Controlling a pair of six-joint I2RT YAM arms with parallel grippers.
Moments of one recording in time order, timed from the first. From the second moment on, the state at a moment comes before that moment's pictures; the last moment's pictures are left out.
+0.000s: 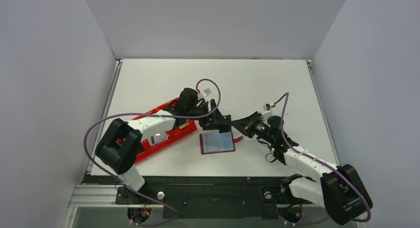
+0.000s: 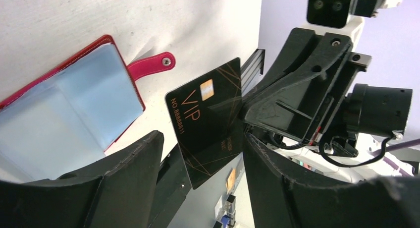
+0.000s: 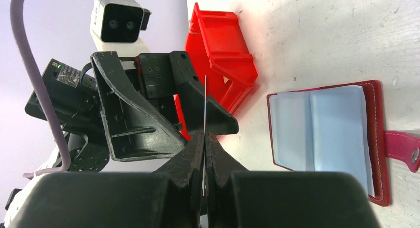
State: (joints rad) left arm -0.62 1.67 0.99 0.03 0.66 -1.00; right arm 0.42 1.10 0.34 0.49 -0.36 1.30
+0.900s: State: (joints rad) left arm -0.62 1.66 0.96 0.15 0.71 -1.07; right arm 0.43 1.07 0.40 0.27 -0.32 1.17
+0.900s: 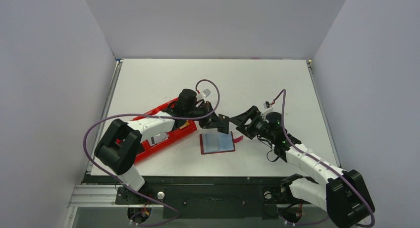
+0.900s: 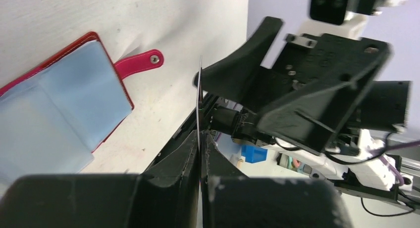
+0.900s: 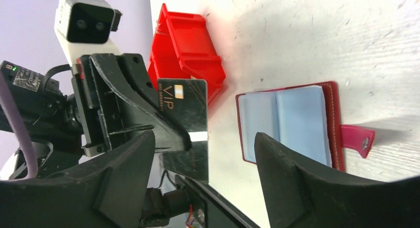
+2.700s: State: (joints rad) left arm 0.19 1.19 0.94 -0.98 -0.14 -0.56; right arm 0.49 1.22 0.80 -0.36 0.01 0.80
